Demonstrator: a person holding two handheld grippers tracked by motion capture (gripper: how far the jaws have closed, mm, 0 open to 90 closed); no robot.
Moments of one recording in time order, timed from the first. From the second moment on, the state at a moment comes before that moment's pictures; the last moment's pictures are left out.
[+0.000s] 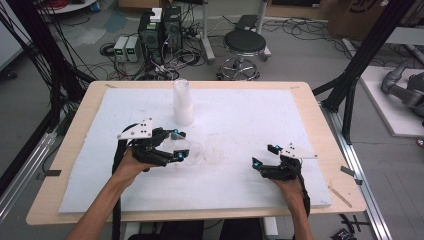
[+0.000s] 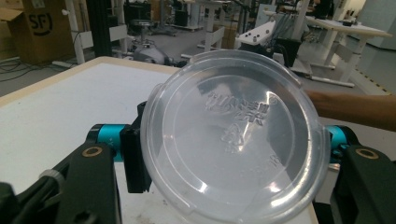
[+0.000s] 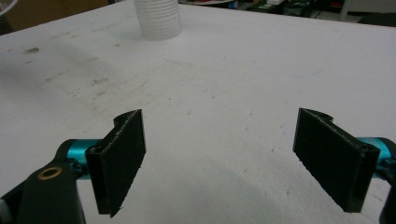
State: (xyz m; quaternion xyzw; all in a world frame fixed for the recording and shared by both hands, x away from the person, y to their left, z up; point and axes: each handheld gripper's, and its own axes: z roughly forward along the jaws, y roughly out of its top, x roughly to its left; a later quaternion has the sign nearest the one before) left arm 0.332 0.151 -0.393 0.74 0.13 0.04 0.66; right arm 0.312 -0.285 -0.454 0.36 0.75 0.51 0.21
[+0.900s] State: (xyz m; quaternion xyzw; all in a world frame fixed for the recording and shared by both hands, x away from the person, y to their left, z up) left arm 0.327 0.141 -0.375 0.73 0.08 0.01 0.68; right arm 0.306 -0.246 -0.404 0.18 0.78 0.60 0.06
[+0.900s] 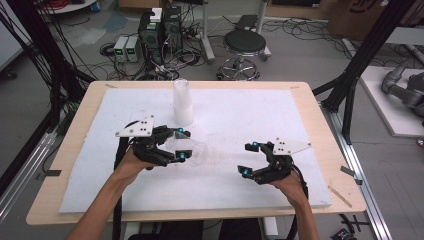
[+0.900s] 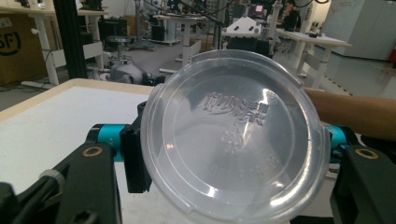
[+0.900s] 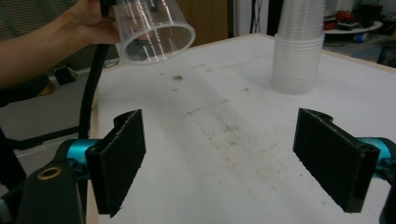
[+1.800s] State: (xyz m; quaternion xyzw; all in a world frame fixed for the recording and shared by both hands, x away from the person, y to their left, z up) left arm 0.324 0.122 -0.381 0.73 0.07 -0.01 0.68; right arm 0.319 -0.171 -0.369 0.07 0.78 0.62 0.02
